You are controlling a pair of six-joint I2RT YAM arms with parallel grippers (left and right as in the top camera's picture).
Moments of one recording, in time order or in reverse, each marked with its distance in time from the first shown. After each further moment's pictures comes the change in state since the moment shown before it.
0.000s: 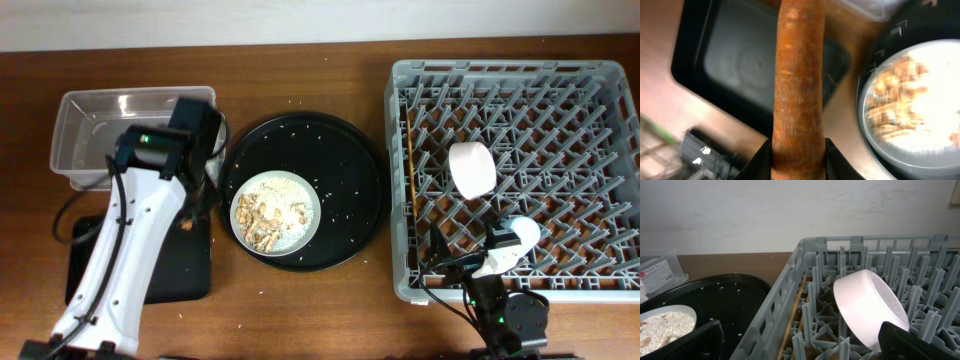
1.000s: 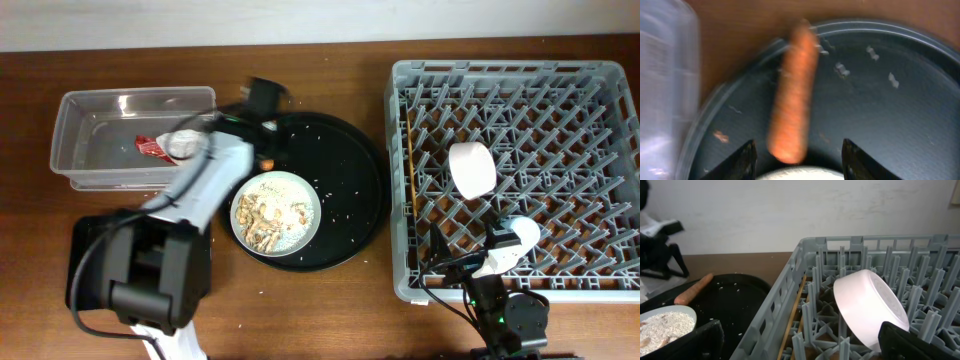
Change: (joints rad) left arm -0.122 0.412 0.011 0.840 0.240 0.378; right arm 0.000 -0.001 0.000 -0.001 0.000 0.000
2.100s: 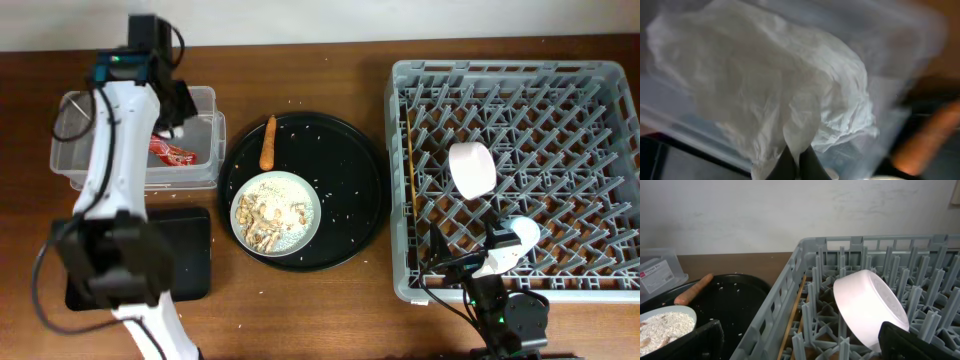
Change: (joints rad) left arm 0.317 0.101 0.521 -0.591 -0.123 -0.024; right arm 0.000 0.000 0.000 0.000 0.000 0.000
